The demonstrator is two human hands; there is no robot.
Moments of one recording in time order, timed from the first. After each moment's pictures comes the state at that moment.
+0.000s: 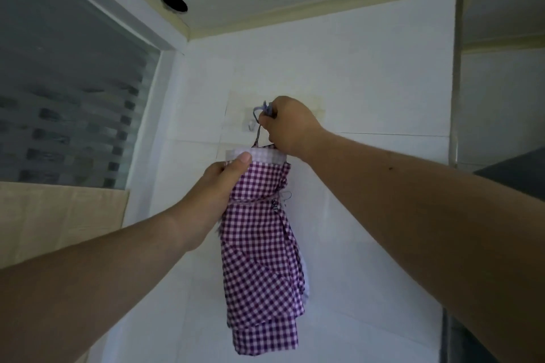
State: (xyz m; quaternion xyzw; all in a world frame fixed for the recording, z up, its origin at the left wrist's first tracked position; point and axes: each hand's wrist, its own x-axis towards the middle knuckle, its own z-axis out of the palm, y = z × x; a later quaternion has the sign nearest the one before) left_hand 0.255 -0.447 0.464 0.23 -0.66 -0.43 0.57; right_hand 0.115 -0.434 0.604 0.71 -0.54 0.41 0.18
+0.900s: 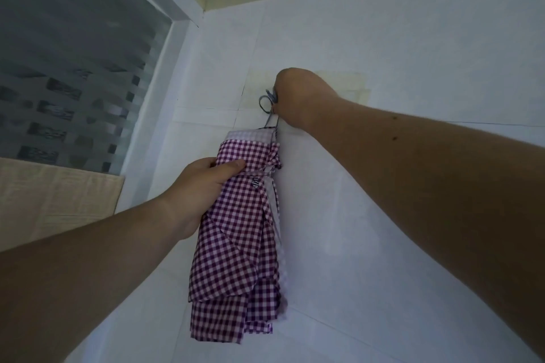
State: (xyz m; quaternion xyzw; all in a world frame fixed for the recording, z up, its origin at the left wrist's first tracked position) left_hand 0.271 -0.557 0.448 0.22 -0.59 -0.48 0.61; right_hand 0.127 -0.527 0.639 0.65 -0.58 0.19 0.45
